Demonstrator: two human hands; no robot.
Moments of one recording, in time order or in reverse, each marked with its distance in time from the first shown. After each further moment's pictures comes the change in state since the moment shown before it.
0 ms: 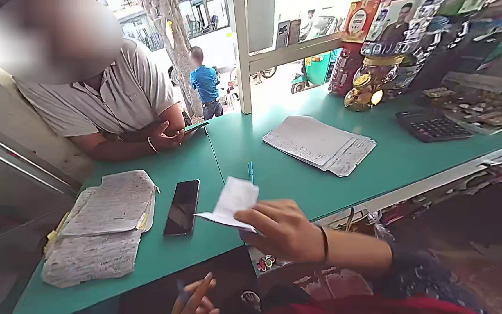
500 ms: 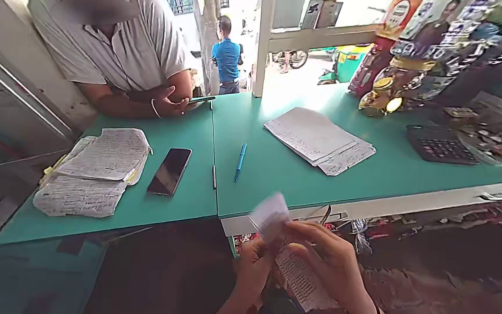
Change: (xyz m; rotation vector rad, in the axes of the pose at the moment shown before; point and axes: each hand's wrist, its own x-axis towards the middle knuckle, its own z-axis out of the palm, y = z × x) left_hand 0.002 0.053 0.175 -0.704 -0.134 -0.586; right_hand -0.136 -0.023 -0.099 0.367 -0.065 0.679
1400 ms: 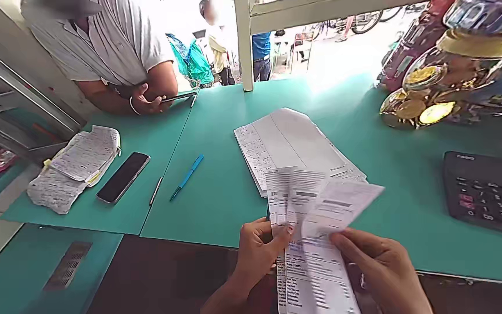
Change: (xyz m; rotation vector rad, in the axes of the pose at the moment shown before) left_hand 0.159 -0.046 0.177 0.324 0.253 0.100; right_hand 0.062 0.167 -0.208 0.455 -0.028 0.458
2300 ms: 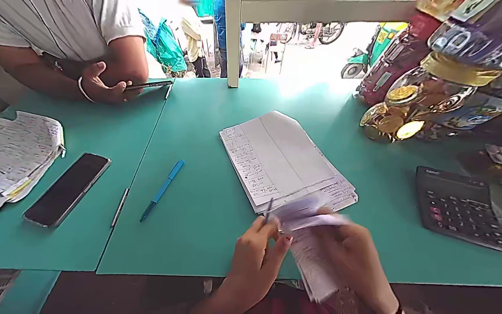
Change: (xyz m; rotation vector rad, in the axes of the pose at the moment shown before) left_hand 0.031 -0.012 -0.013 0.363 -0.099 0.269; right_hand 0.056 -0.003 0.031 -0.538 -0.013 -0.302
